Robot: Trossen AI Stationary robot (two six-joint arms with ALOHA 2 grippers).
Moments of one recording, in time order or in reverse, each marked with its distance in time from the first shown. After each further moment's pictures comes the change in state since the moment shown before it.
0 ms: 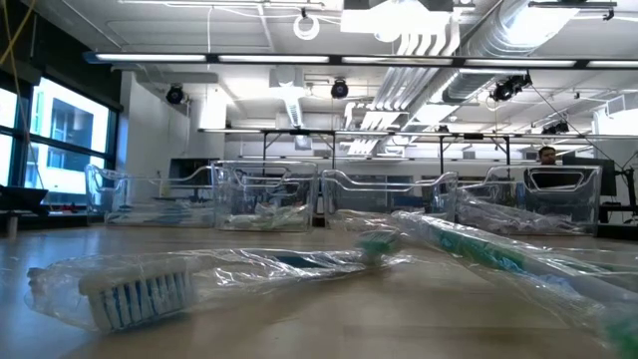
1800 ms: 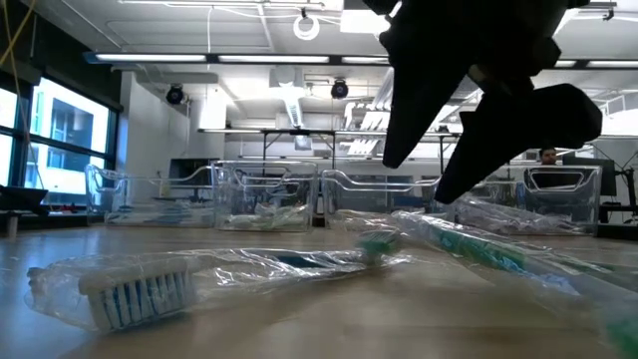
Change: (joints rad) left arm 0.000 0.000 0.000 0.000 -0.030 -0.232; right arm -0.050 0.560 0.000 0.063 -0.076 0.510
